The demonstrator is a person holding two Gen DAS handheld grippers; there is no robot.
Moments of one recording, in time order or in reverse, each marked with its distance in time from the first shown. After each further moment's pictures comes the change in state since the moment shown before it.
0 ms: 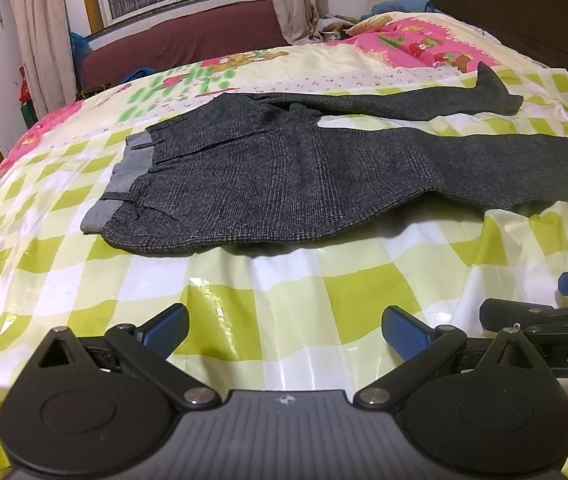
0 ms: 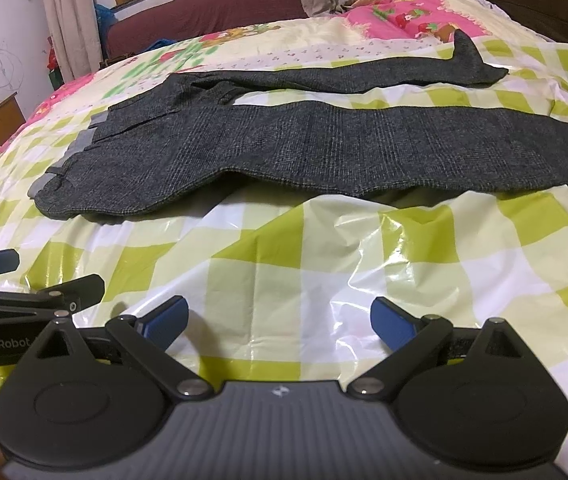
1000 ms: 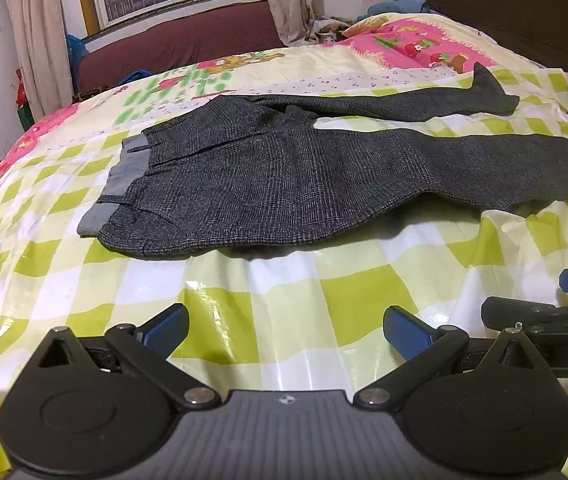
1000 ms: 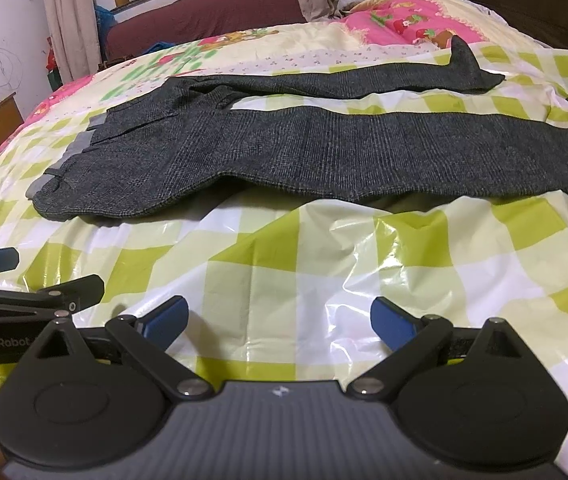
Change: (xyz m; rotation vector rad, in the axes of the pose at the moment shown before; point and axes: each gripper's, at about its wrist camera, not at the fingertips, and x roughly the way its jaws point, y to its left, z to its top) left arm -0.001 -0.001 0.001 0.011 -0.007 -0.009; right arm -0.003 0.000 -0.001 -0.011 -0.019 -0.015
